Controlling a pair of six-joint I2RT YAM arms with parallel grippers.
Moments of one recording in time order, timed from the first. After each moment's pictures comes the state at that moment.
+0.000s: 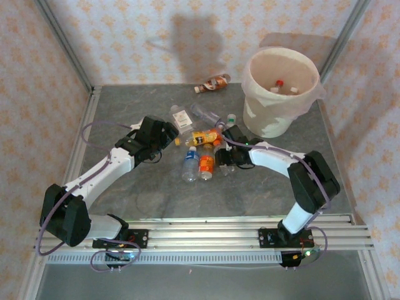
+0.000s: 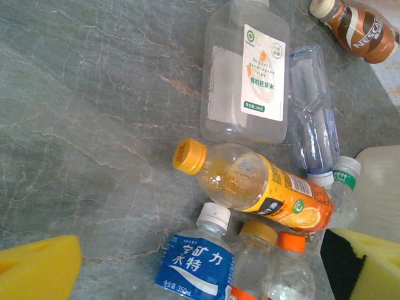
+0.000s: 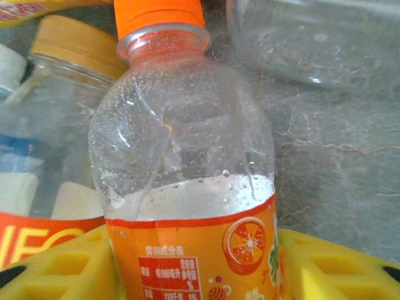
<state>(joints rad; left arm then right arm) -0.42 1.33 0.99 -0.50 -0.16 -1.14 0.58 1.63 0.98 -0.43 -0.05 0.44</state>
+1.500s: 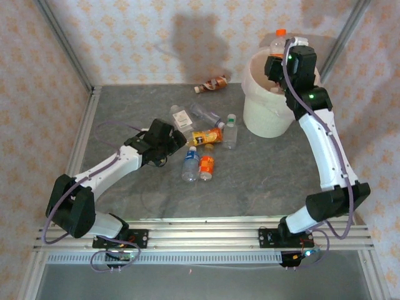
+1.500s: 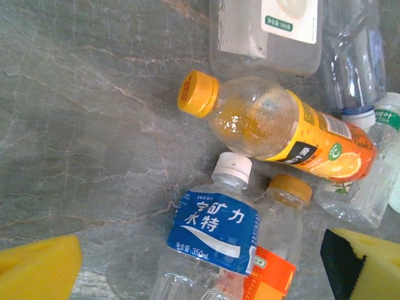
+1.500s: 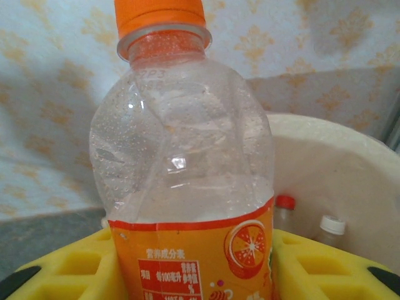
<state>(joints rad) -0.47 1.42 0.99 -0.53 -0.05 -1.11 0.19 1.53 1.81 -0.61 0.18 0.19</state>
